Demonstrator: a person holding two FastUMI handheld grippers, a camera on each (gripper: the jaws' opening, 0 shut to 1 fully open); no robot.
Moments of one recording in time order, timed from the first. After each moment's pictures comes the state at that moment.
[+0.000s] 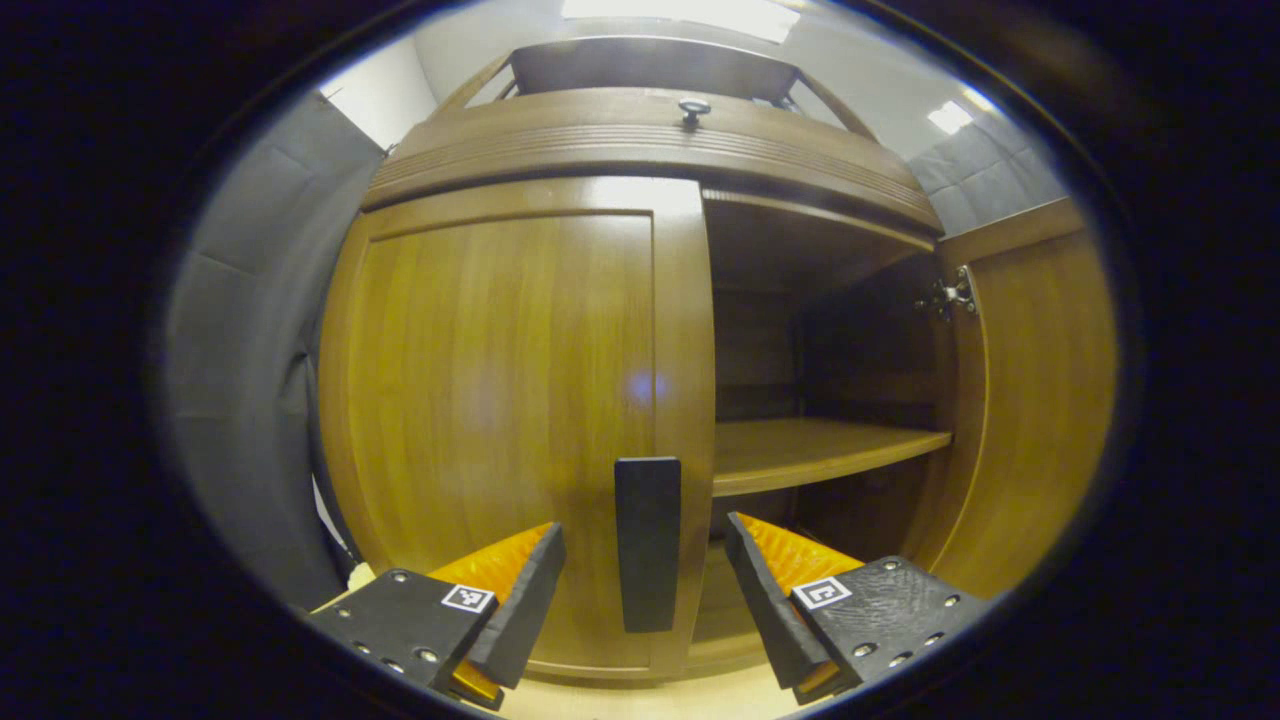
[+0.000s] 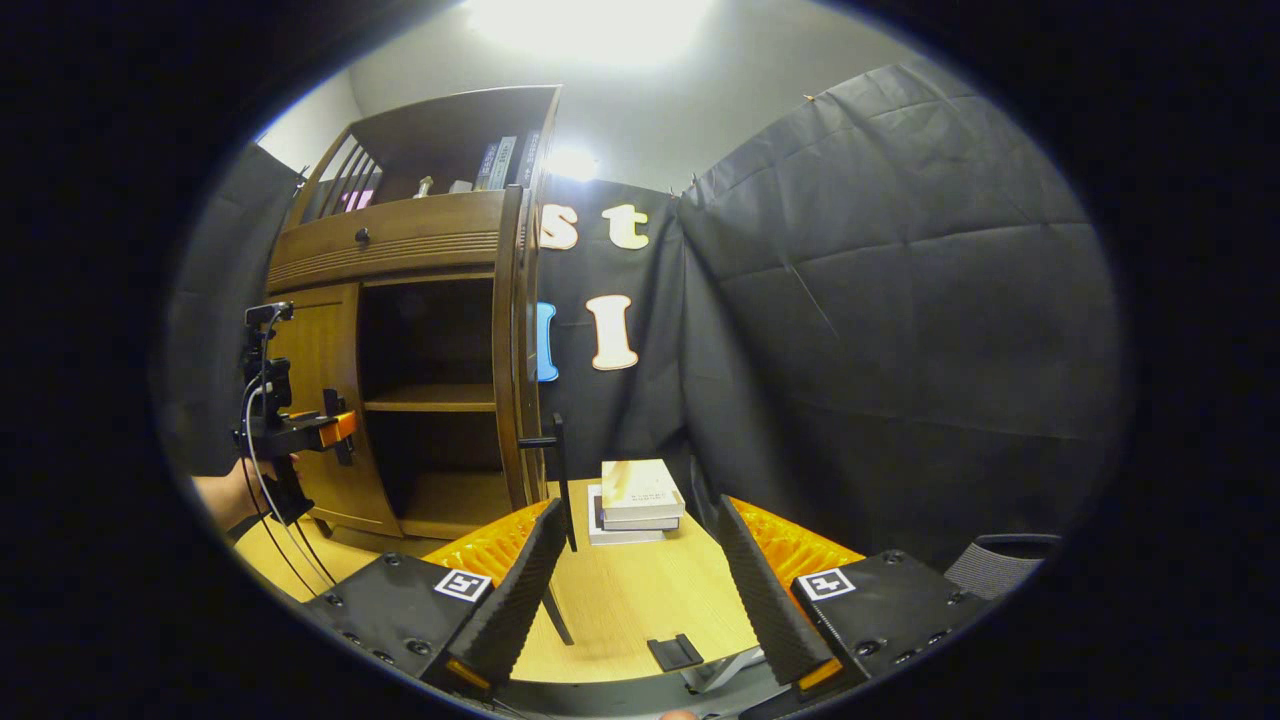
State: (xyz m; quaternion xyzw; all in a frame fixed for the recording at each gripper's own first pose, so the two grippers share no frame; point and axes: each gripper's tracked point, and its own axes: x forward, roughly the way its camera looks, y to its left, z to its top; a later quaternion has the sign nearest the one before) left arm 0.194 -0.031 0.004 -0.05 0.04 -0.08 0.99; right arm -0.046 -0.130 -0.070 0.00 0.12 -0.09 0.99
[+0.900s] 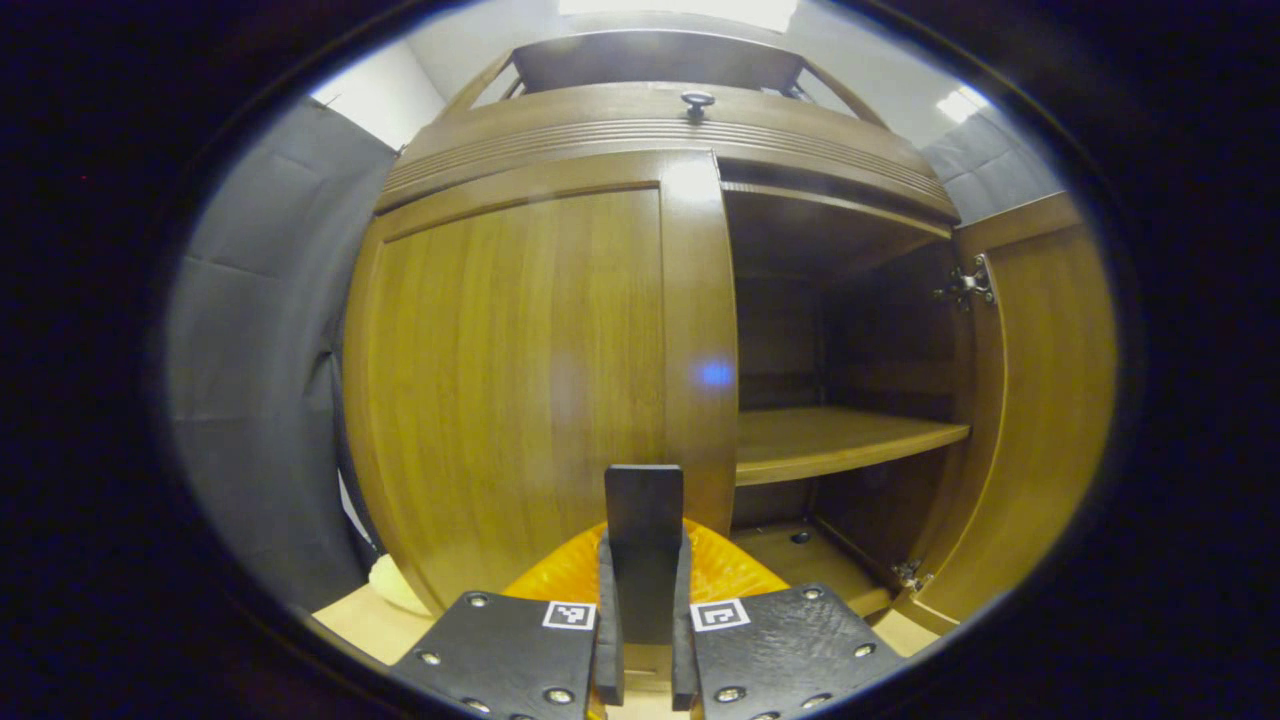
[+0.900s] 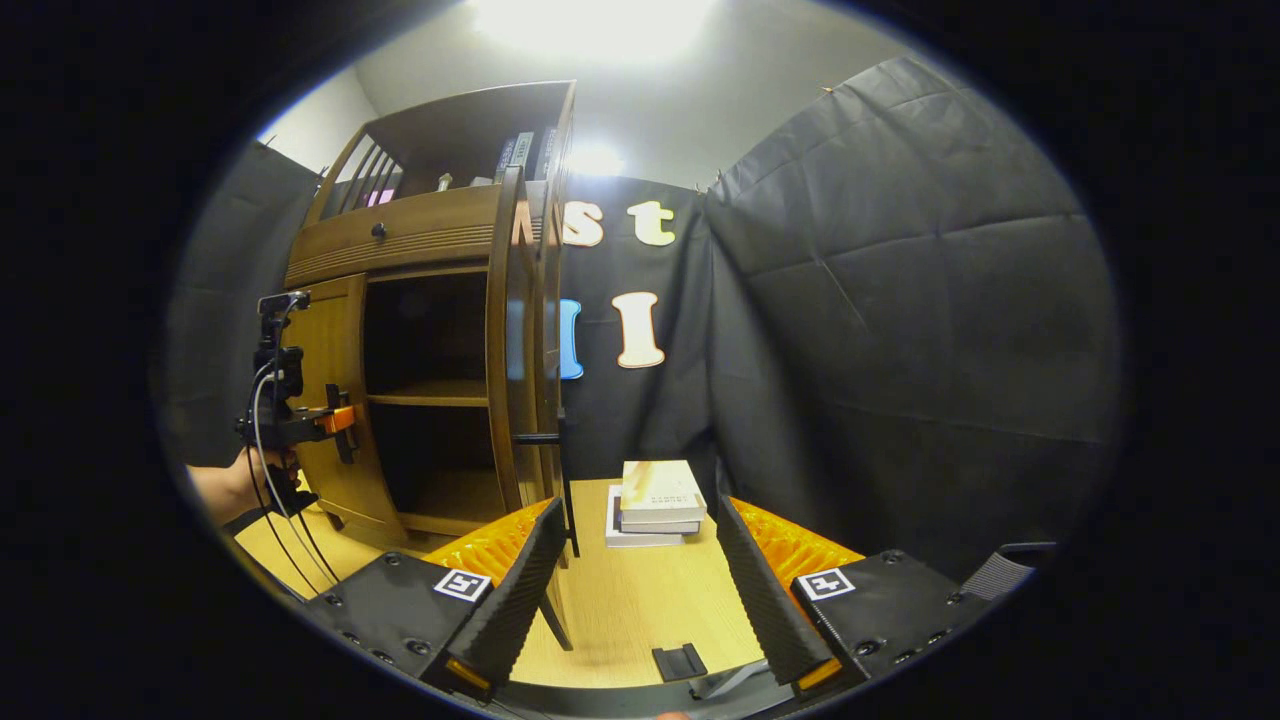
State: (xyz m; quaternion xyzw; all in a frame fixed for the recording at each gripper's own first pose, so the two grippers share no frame) left arm 0.175 -0.021 0.004 -0.05 0.06 -0.04 1.00; right arm -0.015 -0.130 -0.084 0.00 0.12 -0.03 0.99
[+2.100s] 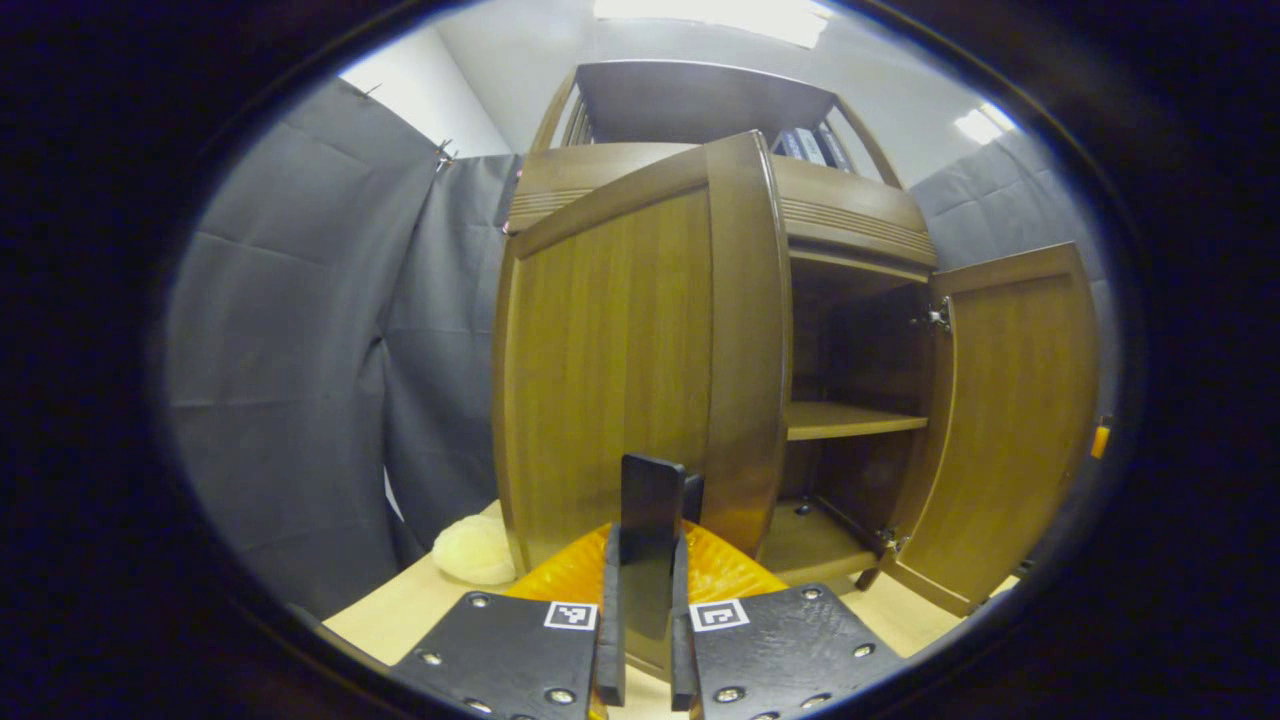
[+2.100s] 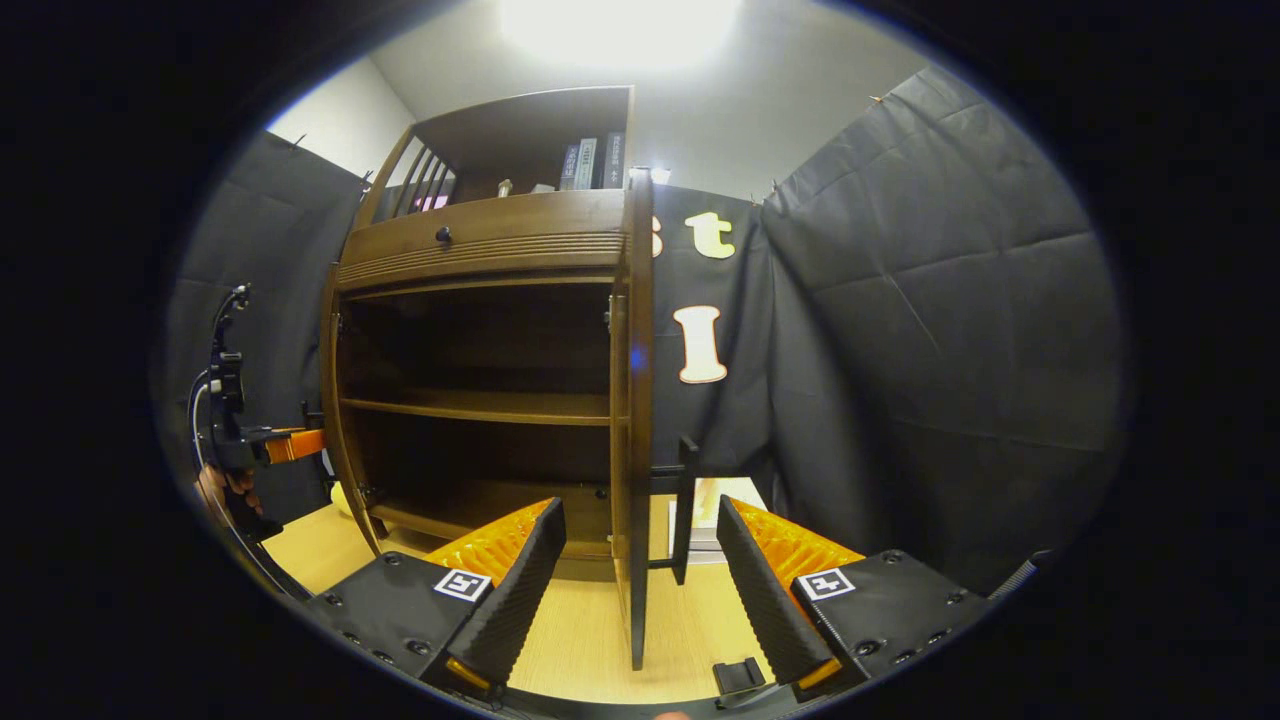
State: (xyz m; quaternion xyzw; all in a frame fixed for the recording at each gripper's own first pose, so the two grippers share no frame) left arm 0.157 -0.008 0.035 -0.07 0.07 -0.03 0.99; right arm 0.002 -0.047 -0.071 0.00 0.10 0.04 0.99
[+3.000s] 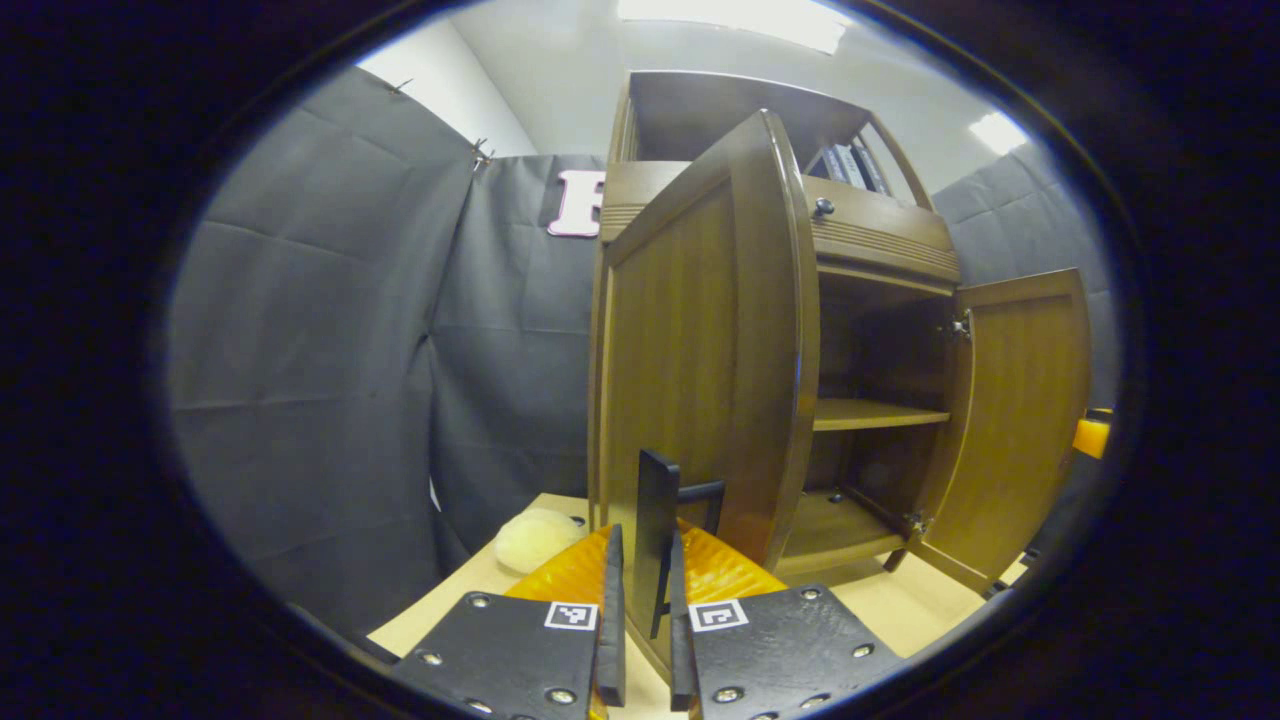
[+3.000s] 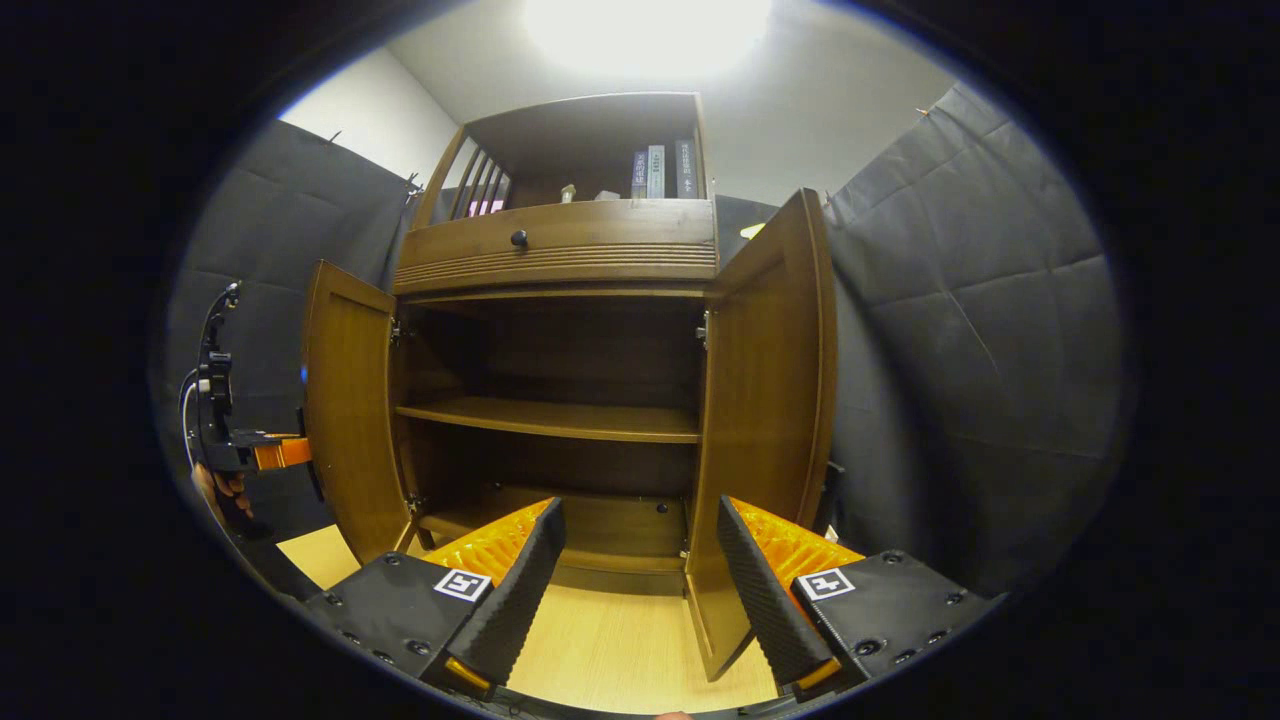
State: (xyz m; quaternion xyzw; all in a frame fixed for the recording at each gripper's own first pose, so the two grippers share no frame) left arm 0.161 0.011 0.035 -0.08 0.07 0.00 0.99; right arm 0.009 0.041 -0.060 -0.01 0.08 0.10 0.99
